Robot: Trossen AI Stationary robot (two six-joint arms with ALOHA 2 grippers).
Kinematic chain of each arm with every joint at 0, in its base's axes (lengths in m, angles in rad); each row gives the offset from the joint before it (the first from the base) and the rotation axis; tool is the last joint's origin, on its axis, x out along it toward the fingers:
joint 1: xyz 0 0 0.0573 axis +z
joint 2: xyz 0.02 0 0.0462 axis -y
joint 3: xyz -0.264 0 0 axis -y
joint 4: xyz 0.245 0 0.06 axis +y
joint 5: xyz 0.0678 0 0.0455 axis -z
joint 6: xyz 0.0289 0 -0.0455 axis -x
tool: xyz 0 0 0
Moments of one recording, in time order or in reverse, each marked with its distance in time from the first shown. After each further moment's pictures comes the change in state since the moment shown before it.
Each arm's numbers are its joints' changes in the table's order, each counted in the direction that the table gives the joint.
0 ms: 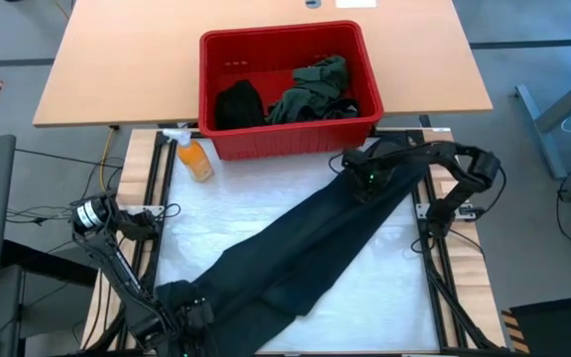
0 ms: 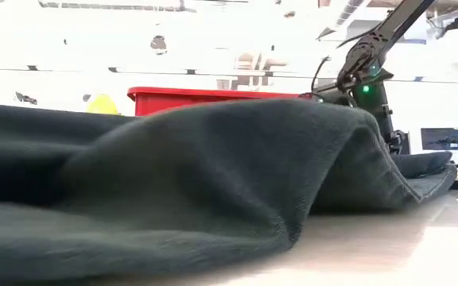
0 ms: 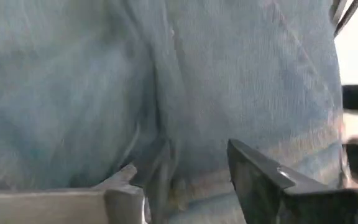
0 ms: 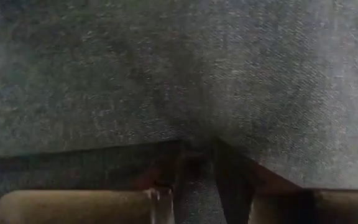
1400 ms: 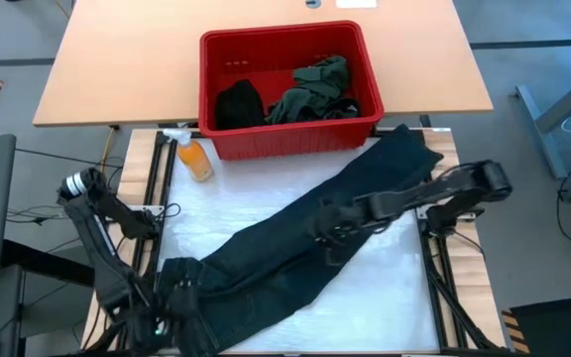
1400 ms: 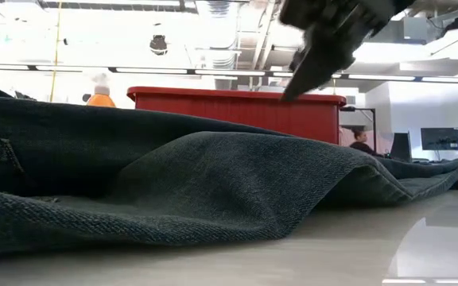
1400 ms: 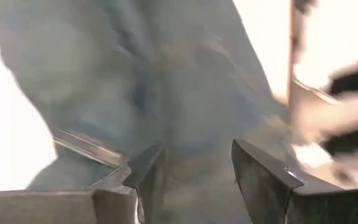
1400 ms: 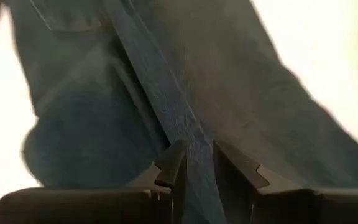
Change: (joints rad) left arm 0.018 0.284 -0.012 0.197 -0.174 -0.312; right arm 0.775 0.086 0.207 -0.553 -0.299 0.098
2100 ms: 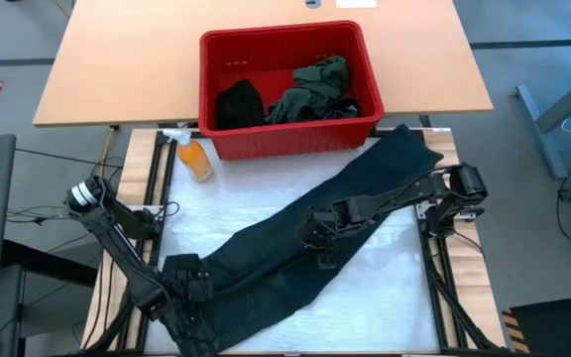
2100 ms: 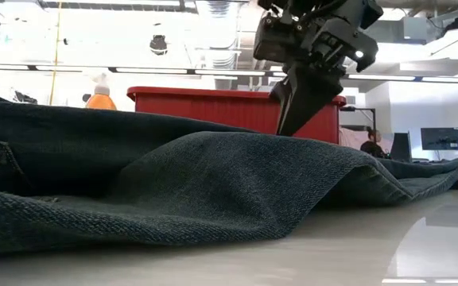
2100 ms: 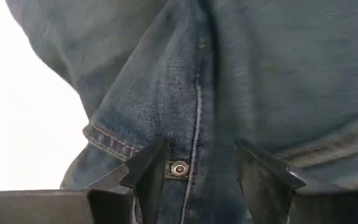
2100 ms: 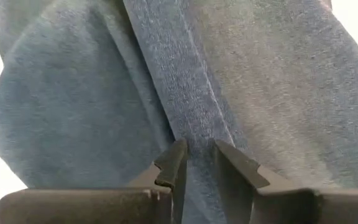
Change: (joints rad) left arm 0.118 -0.111 -0.121 0.053 0.115 -0.148; right arm -0.017 -0.184 0.131 0.133 -0.067 0.091
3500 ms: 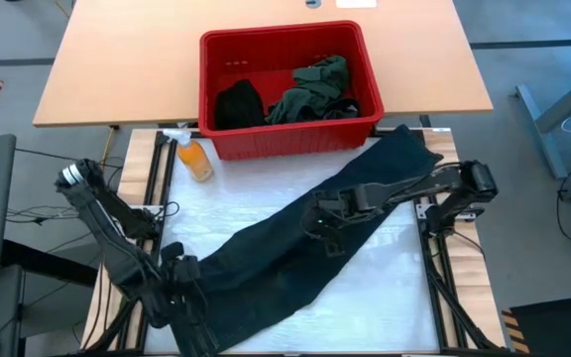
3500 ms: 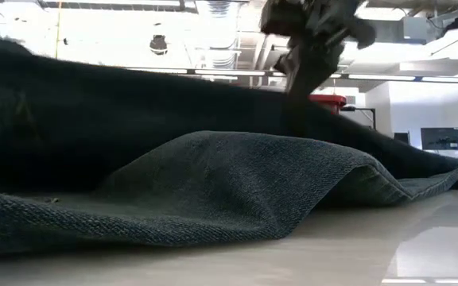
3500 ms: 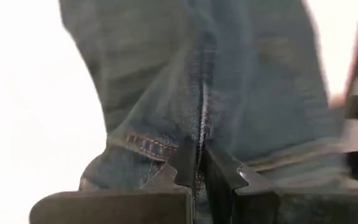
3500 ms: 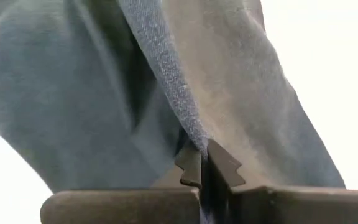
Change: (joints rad) left arm -0.006 0.231 0.032 0.026 -0.060 0.241; right arm -0.022 0.104 0.104 0.248 0.098 0.105
